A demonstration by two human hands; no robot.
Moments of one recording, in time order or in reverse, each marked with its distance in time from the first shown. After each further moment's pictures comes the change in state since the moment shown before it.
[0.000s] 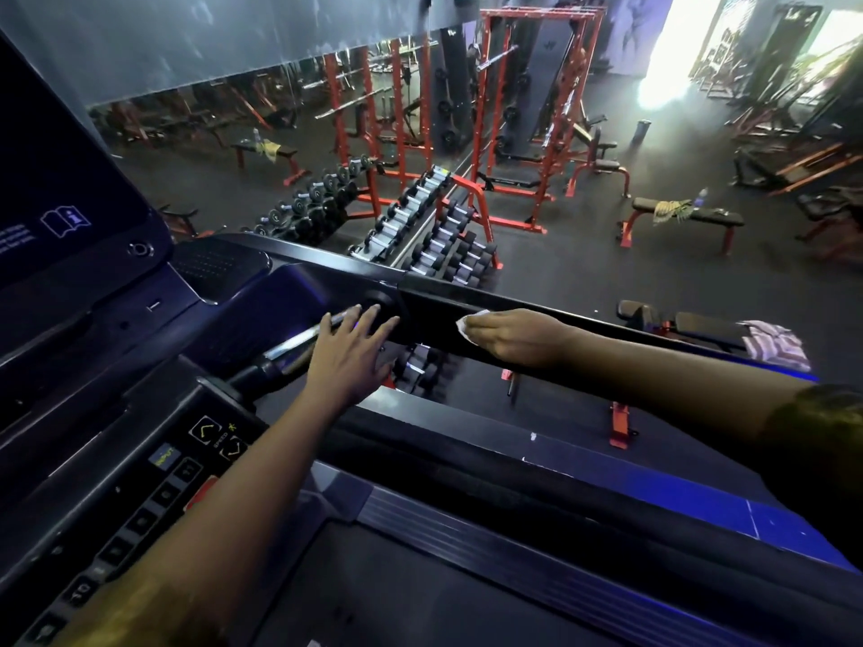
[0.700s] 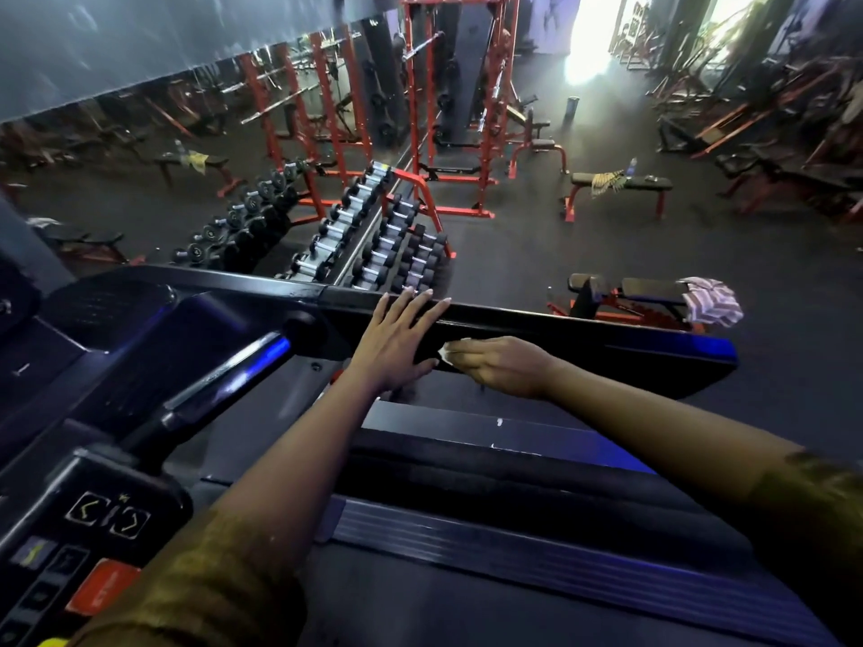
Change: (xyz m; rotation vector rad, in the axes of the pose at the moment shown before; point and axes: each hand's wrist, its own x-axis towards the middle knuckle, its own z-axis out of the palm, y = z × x) left_hand 0.083 0.107 0.004 -0.159 0.012 0.343; right_hand -0.072 -0.027 0.004 0.170 0.015 0.204
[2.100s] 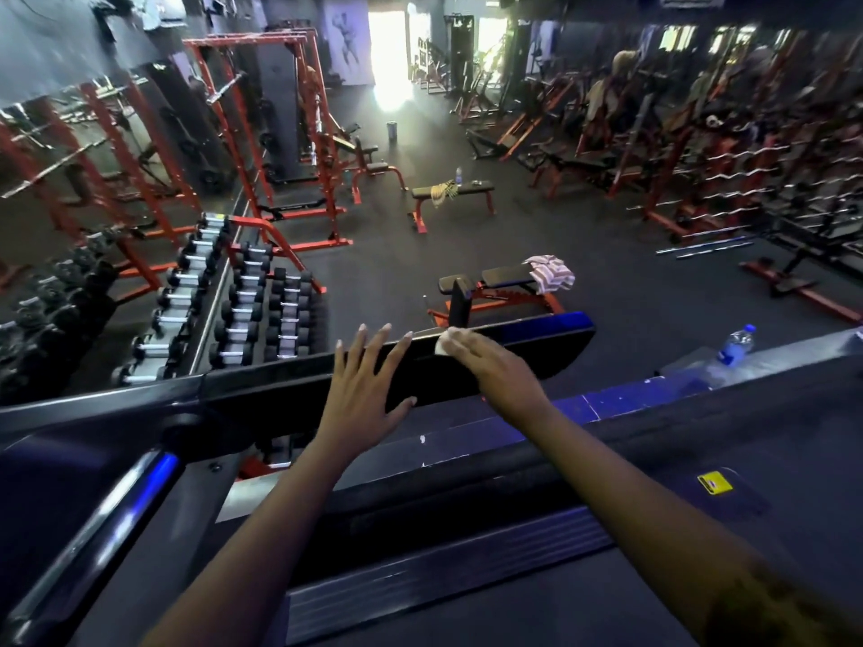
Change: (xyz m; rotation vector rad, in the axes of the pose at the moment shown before) left_hand 0.024 0.042 0.009 -0.151 0.174 0.288; right_hand -0.060 -0.042 -0.051 0.293 0.166 1.265
